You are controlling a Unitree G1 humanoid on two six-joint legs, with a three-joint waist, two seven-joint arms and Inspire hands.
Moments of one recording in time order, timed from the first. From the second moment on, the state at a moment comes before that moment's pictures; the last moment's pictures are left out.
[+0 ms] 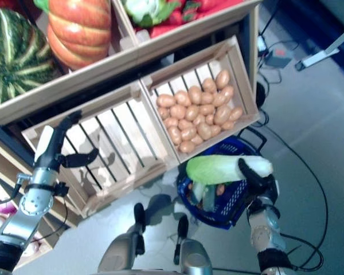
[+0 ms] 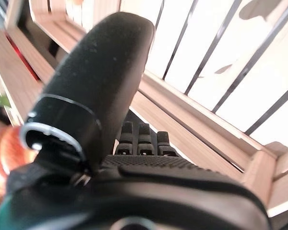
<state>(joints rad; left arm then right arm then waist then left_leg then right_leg) -0.12 0.72 -0.11 0.12 0.00 -0.23 0.40 -0.18 -0.43 -0.08 0.61 1.02 -0.25 -0.22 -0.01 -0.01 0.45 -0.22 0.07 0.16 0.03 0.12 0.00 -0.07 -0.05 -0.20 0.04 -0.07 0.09</state>
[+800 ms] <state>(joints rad) -0.24 0.73 -0.19 0.13 -0.01 -0.23 0.65 -0.44 -0.60 -0.12 0.70 0.83 -0.20 -0.68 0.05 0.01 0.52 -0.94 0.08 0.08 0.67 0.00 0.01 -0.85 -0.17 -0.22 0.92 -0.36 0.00</state>
